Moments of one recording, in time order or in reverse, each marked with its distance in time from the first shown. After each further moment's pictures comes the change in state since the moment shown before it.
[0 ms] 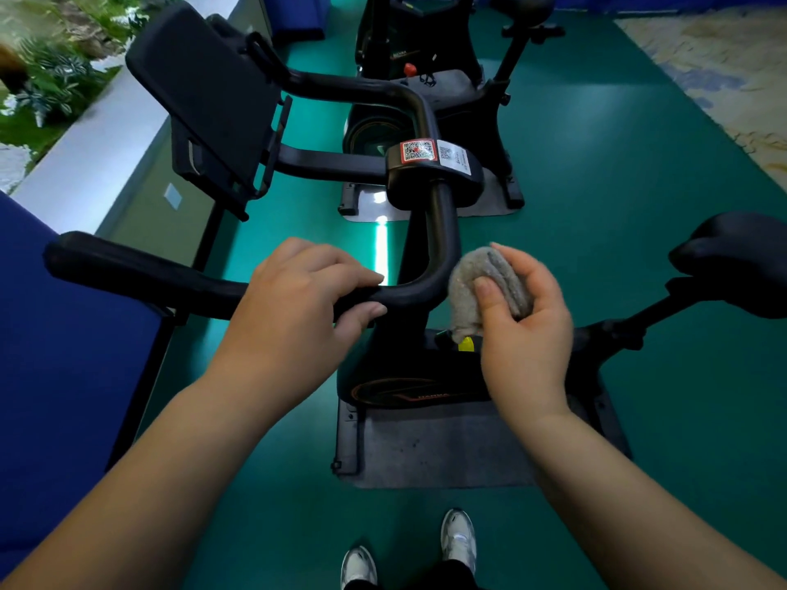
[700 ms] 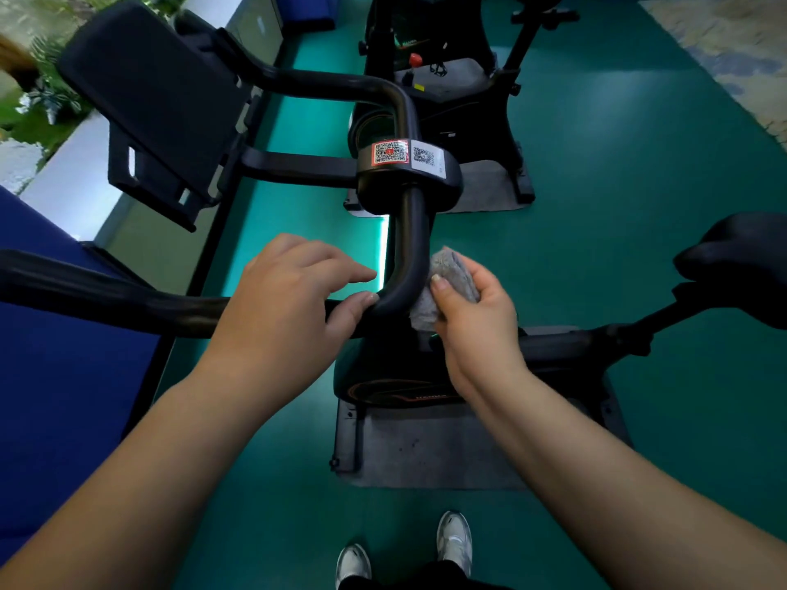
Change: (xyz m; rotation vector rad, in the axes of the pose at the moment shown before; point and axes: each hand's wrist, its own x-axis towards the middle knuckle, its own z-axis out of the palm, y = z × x) left_hand 0.027 0.023 0.020 0.055 -0.038 -0.072; right_hand 0.041 0.021 0.019 0.480 -0.148 0.473
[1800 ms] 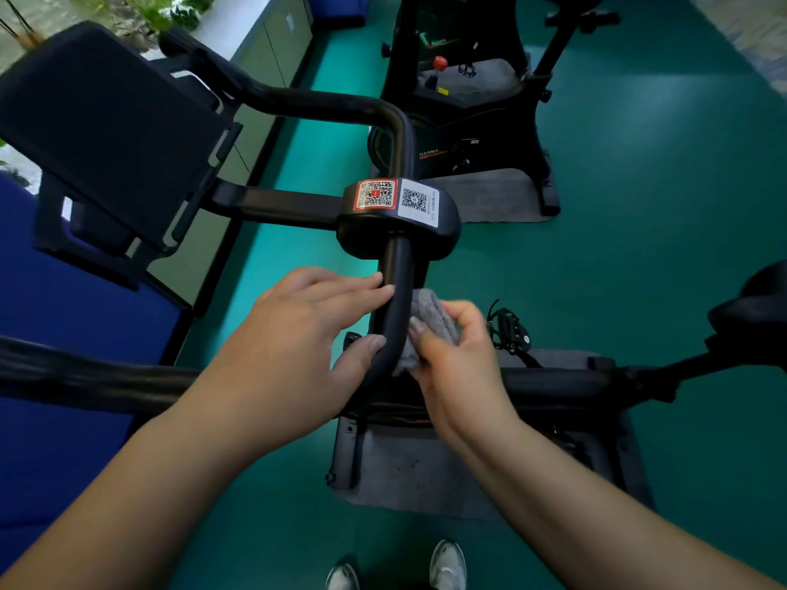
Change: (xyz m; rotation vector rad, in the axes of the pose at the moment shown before) left_hand 0.044 0.013 0.018 -0.014 -0.195 -0.061; right_hand 0.042 -0.003 -0.006 0.108 -0.200 0.197
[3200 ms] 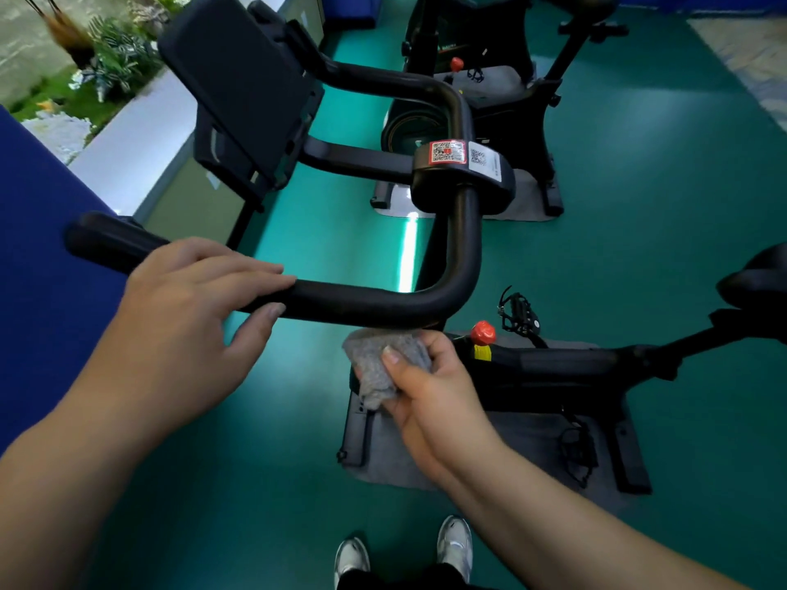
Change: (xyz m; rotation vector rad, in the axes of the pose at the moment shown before) left_hand -0.113 -0.077 -0.058 0.187 0.220 -0.020; right_hand -0.093 0.071 0.047 0.099 -0.078 0.182
